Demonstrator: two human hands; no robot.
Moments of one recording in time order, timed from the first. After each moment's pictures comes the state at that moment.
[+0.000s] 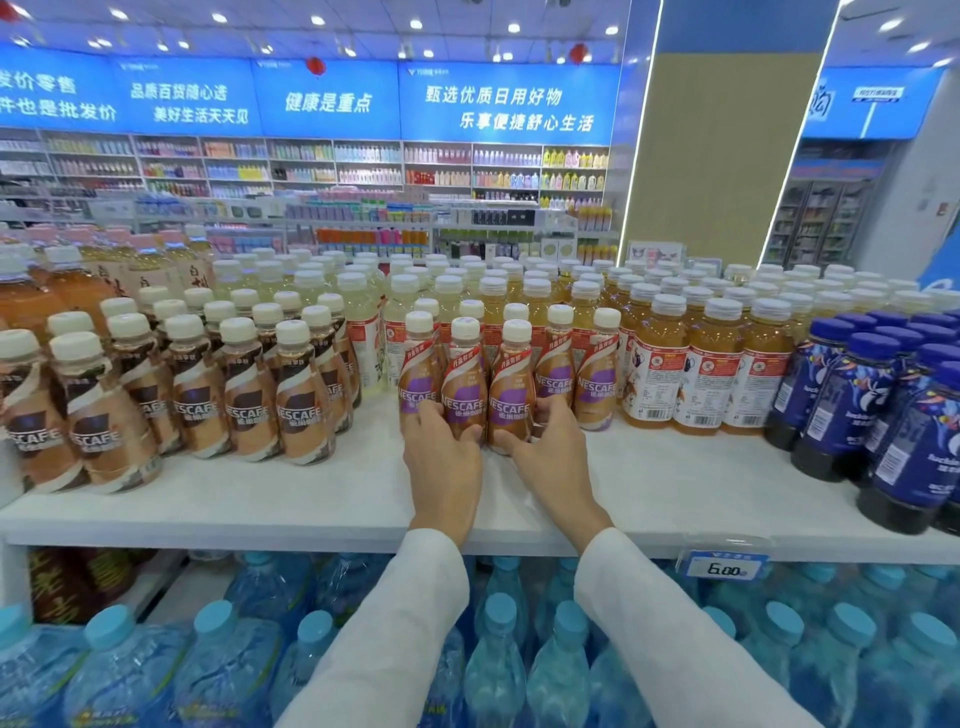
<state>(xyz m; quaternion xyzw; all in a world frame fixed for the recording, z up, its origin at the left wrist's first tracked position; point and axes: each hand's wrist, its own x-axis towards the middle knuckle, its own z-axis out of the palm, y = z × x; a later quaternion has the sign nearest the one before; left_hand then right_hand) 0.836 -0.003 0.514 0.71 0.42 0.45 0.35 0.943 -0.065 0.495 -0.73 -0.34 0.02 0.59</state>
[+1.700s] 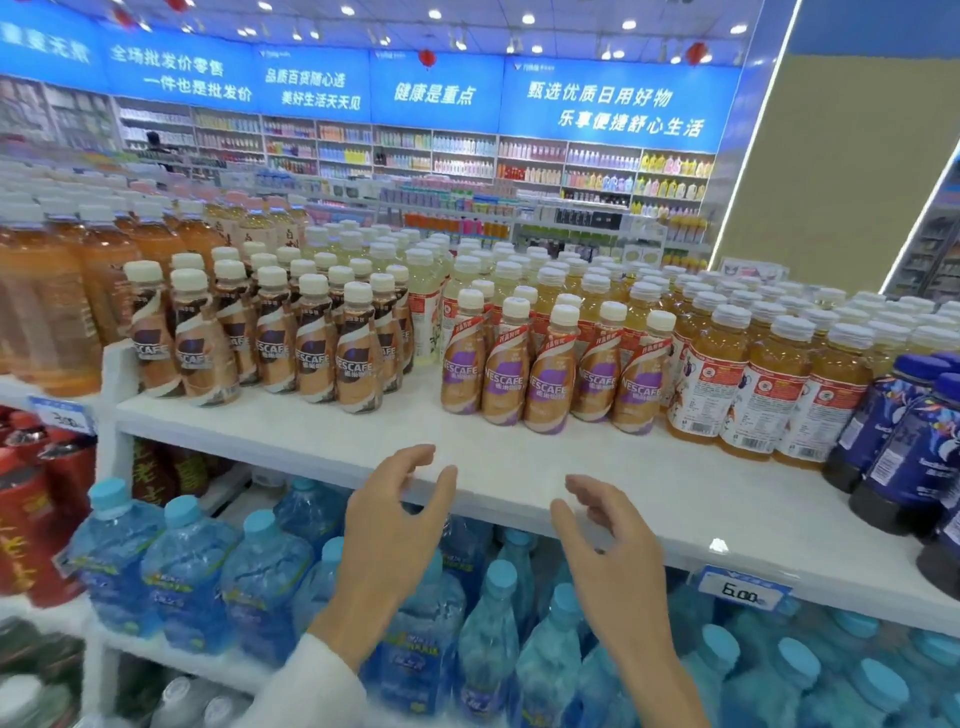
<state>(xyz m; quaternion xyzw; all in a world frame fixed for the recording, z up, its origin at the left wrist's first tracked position) 0.717 -0.065 0.479 0.70 0.39 0.47 0.36 0.874 -0.191 0.479 -0.71 -0.40 0.07 0.58</state>
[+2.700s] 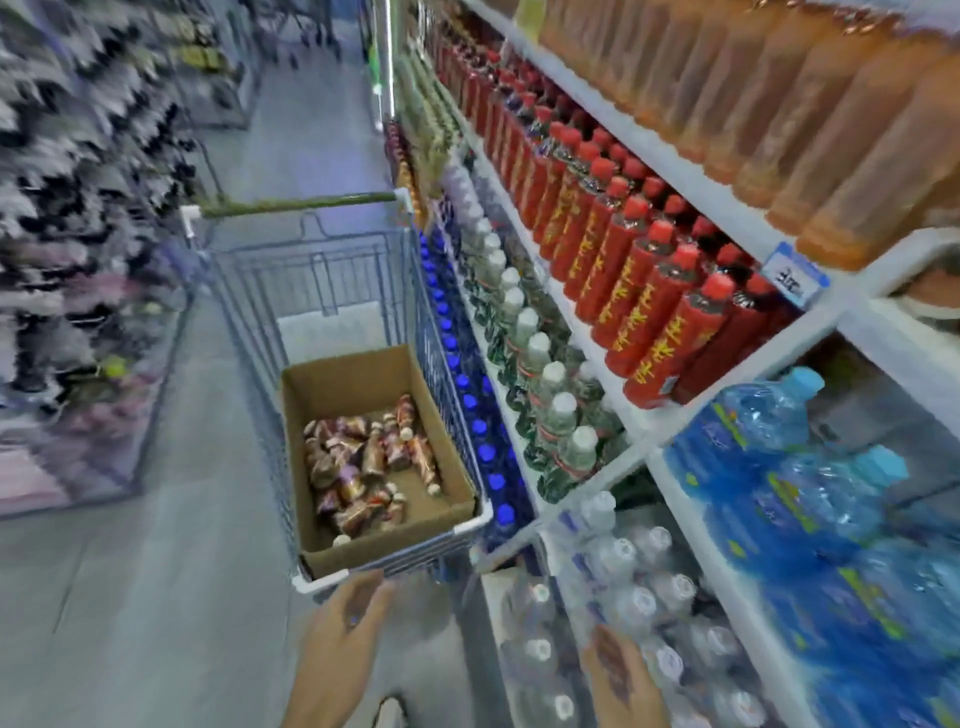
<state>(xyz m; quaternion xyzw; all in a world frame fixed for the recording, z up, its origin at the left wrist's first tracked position) 0.277 -0.219 0.232 0.16 0.80 0.47 0.34 0.523 -0.112 0.206 -0.67 -0.53 0.42 0.31</state>
